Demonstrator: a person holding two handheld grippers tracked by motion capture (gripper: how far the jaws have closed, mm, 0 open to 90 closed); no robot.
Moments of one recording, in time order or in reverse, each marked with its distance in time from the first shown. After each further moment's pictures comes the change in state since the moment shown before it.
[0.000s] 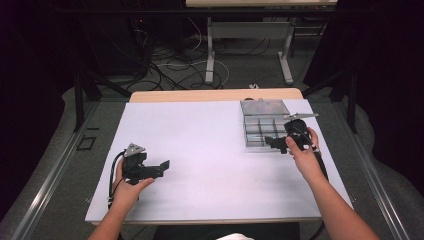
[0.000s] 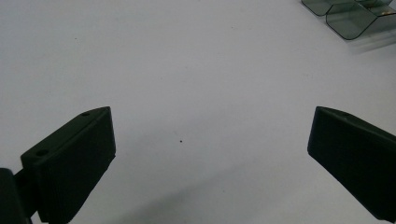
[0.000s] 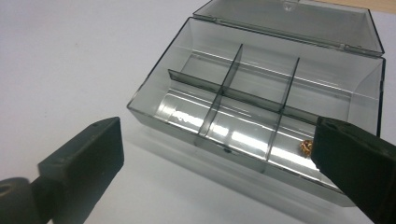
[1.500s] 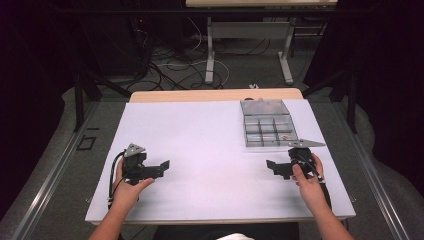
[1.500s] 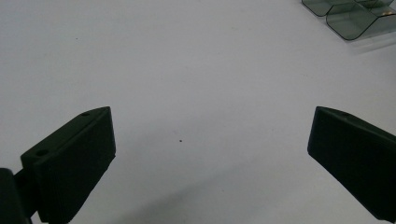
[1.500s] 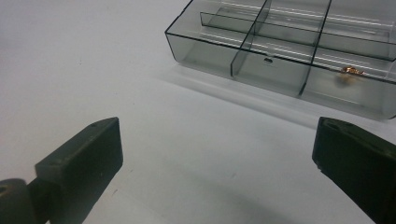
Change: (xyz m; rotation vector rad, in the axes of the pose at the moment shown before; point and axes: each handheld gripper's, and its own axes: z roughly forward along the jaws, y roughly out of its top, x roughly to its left) left arm -0.002 0.000 -0.001 -0.004 0.004 -0.001; right arm 0.017 -0.070 -0.021 -0.047 0.050 0.004
